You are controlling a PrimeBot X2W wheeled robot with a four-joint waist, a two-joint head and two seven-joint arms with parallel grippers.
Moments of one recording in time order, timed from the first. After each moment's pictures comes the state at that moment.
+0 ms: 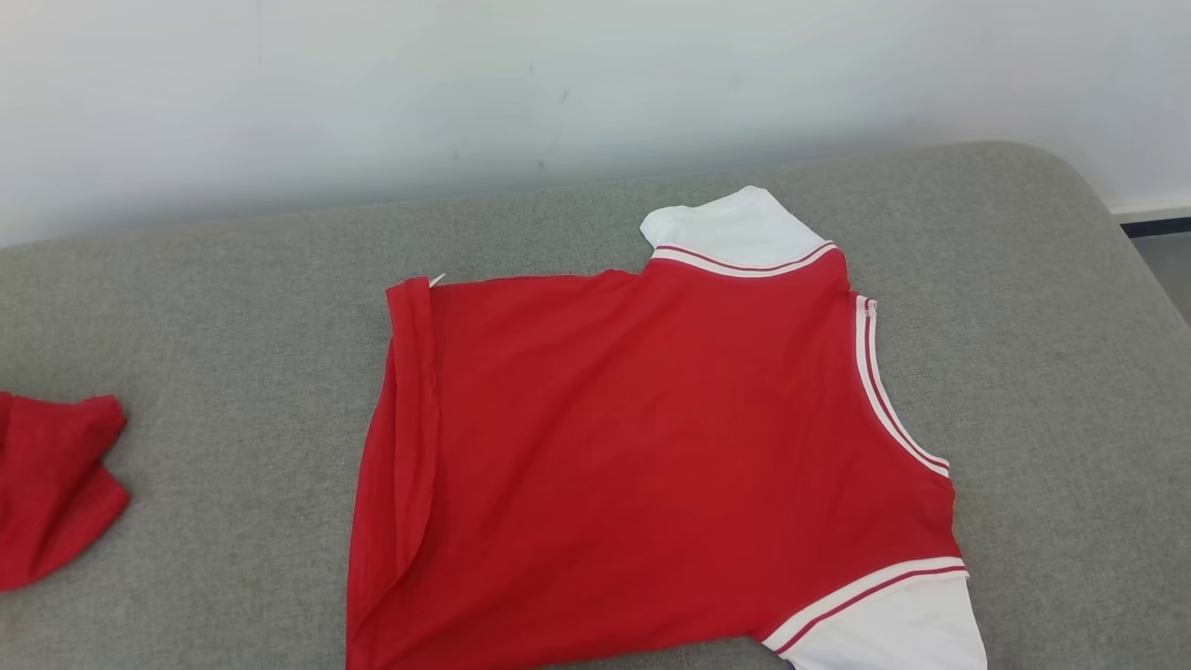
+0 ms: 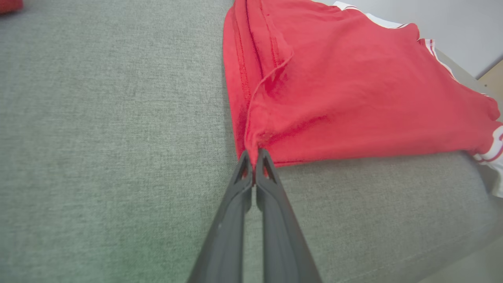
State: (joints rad) left arm 0.15 0.27 -0.26 0.28 -0.49 -0.12 -0.26; right arm 0.39 -0.12 -0.15 -0.13 0.57 0.13 0.28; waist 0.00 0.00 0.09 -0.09
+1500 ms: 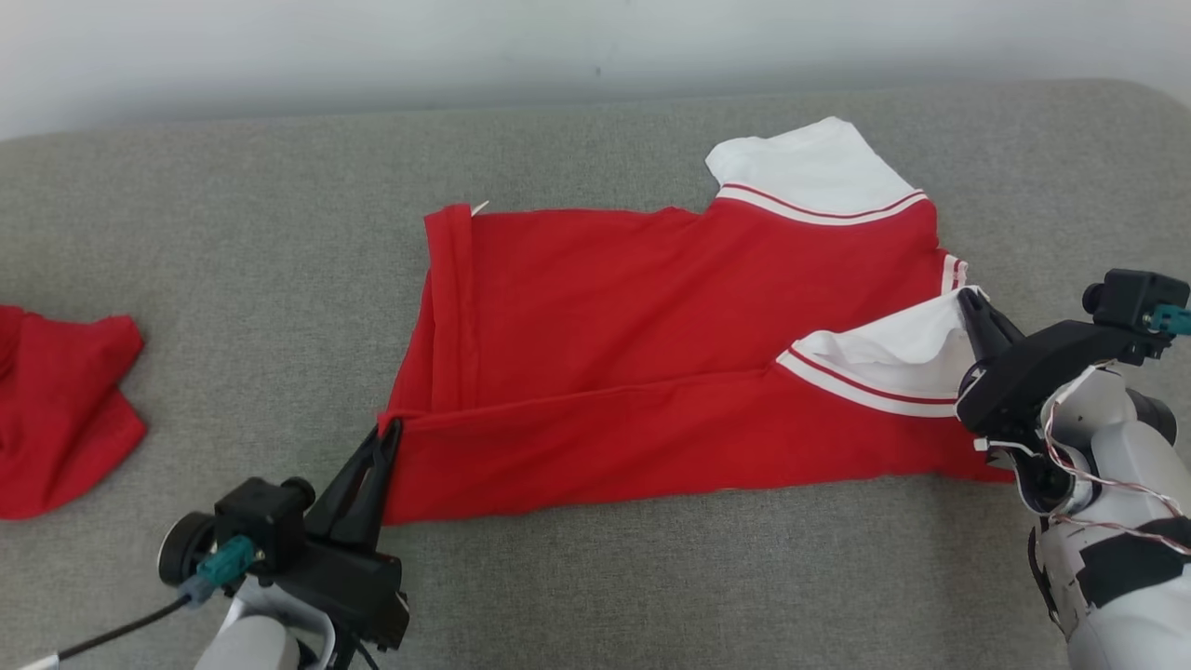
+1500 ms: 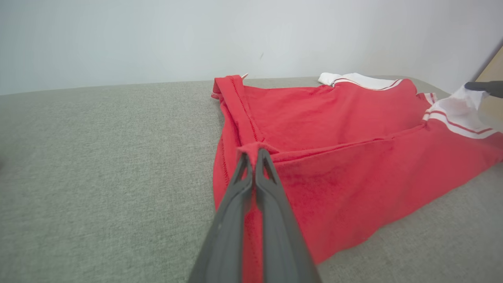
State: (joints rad) left arm -0.35 0.31 -0.41 0.39 -0.48 -0.13 -0.26; right arm -0.59 -0.29 -0.03 0.62 0.56 0.13 0.21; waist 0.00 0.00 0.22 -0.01
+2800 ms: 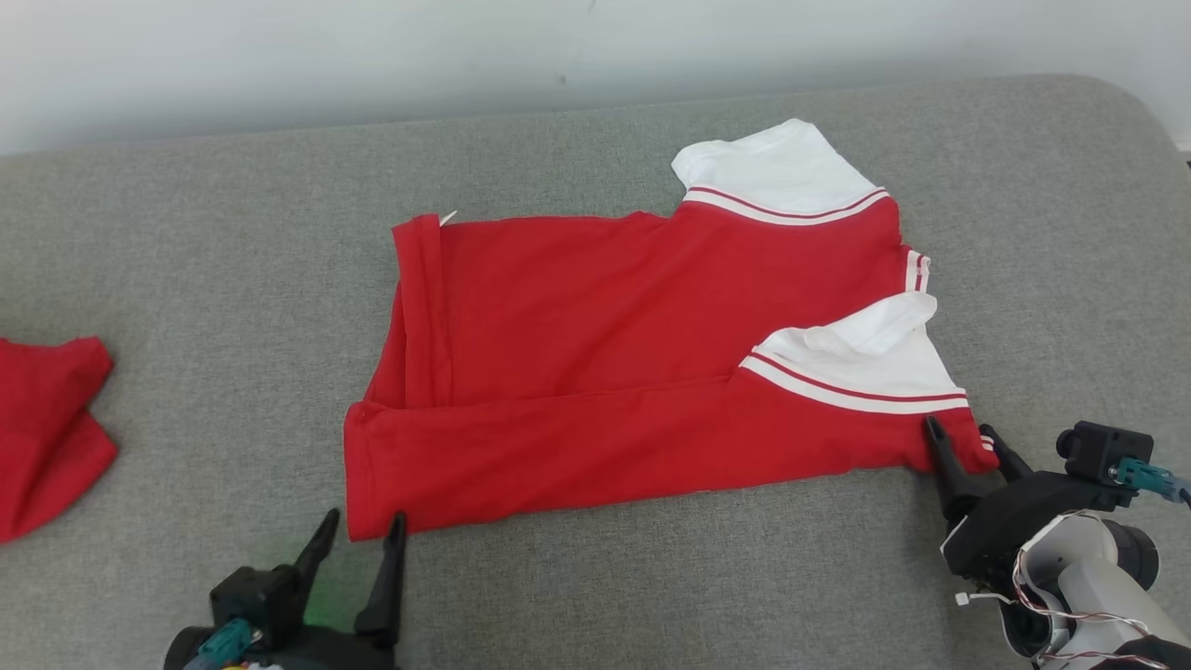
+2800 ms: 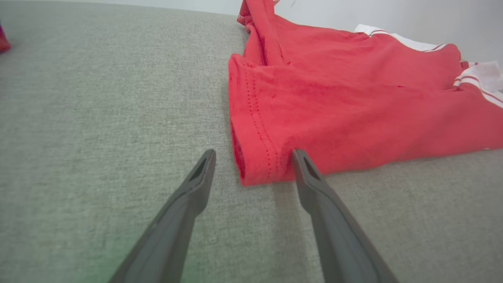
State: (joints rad) left arm -0.20 0.20 -0.24 0.48 -0.40 -0.13 -0.26; right arm -0.40 -0.37 0.19 0.71 0.69 0.13 -0.07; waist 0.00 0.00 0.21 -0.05
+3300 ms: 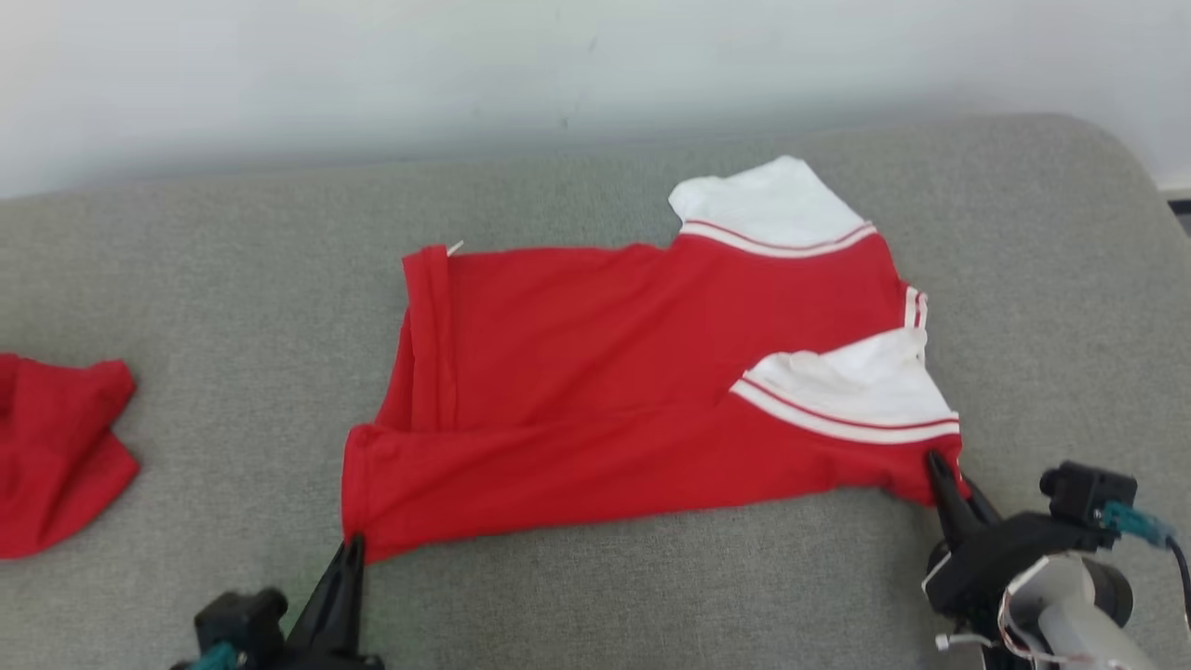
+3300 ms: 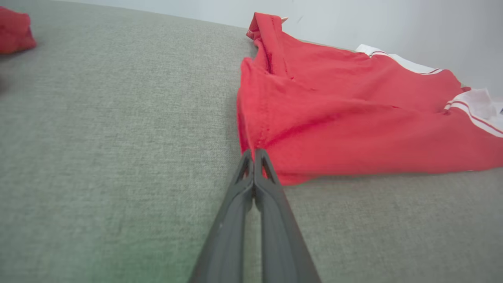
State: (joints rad) left arm -0.20 0.18 -0.21 0.52 -0.45 -0.13 -0.26; right arm -0.35 -0.34 0.22 0.67 0.74 0.13 -0.12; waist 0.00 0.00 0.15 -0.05
